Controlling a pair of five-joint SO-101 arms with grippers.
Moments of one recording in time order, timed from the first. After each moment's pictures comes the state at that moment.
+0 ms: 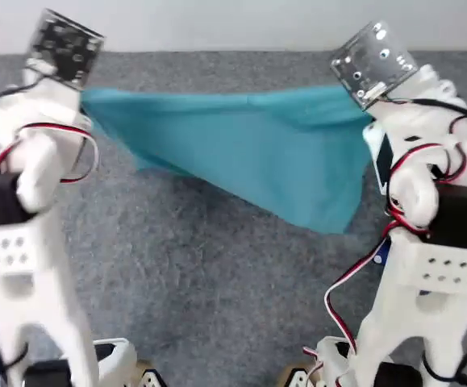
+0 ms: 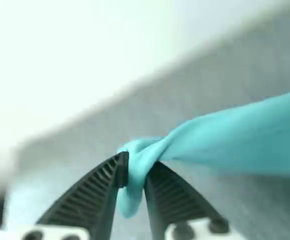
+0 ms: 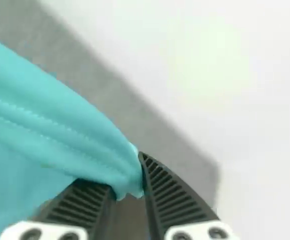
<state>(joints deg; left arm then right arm) -10.9 -25.5 -12.9 78.4 -26.0 5.4 -25.7 -20.6 75.3 46.5</state>
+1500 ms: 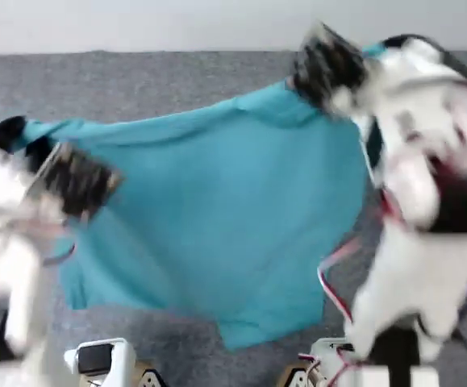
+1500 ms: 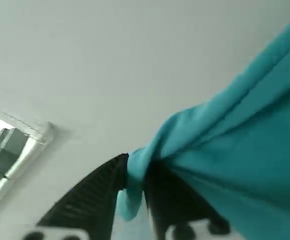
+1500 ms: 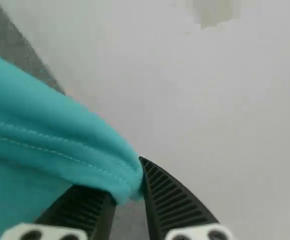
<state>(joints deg) -12.0 -51.0 7.7 74.3 -44.9 -3.4 -10.9 -45.0 83.8 60.8</state>
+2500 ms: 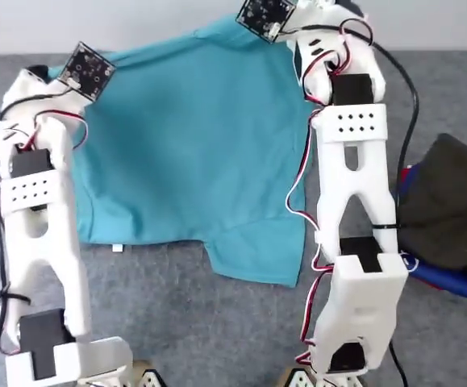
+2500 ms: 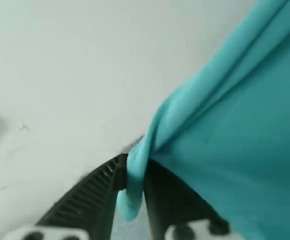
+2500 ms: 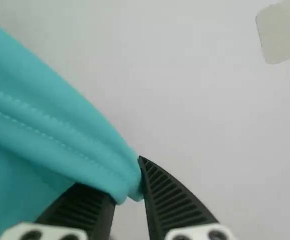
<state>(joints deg) -17.0 -6.3 15.9 26.6 -45.0 -7.0 25.8 -44.5 38.8 59.1</state>
